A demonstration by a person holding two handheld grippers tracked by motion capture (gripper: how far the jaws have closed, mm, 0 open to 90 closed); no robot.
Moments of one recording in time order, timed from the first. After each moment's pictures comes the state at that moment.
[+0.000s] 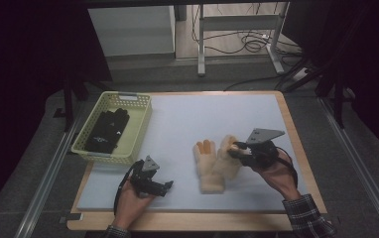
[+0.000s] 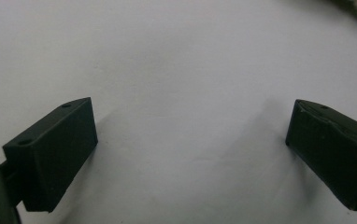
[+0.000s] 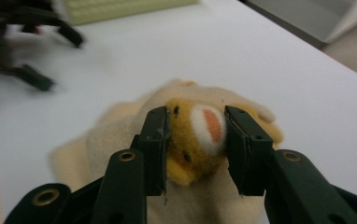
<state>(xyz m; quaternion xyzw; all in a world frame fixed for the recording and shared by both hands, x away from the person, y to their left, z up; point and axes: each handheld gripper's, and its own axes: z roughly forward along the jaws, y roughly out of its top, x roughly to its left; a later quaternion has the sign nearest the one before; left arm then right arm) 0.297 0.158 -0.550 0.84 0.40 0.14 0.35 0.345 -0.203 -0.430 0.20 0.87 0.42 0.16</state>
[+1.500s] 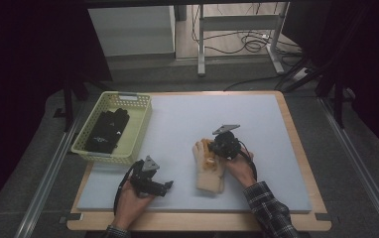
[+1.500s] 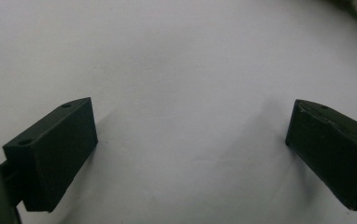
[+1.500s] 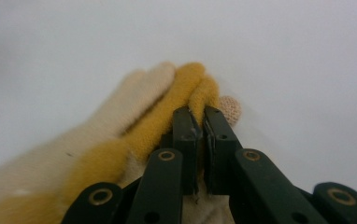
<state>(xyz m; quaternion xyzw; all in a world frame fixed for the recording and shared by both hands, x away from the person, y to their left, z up) 0.297 0.158 -0.550 0.84 0.39 0.14 0.35 0.412 -0.129 -0.509 0.35 0.85 0.36 0.15</state>
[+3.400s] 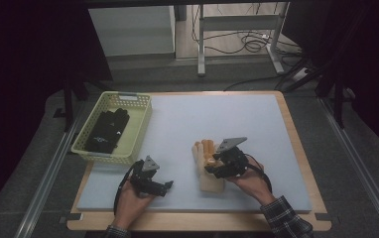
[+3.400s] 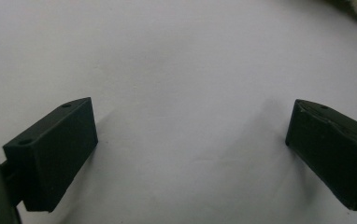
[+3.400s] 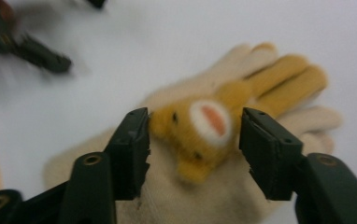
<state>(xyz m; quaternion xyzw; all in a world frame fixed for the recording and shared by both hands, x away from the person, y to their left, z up) 0.297 0.158 -0.550 0.84 0.39 0.14 0.35 0.352 -0.146 -0.480 0.25 0.89 0.38 0.09</state>
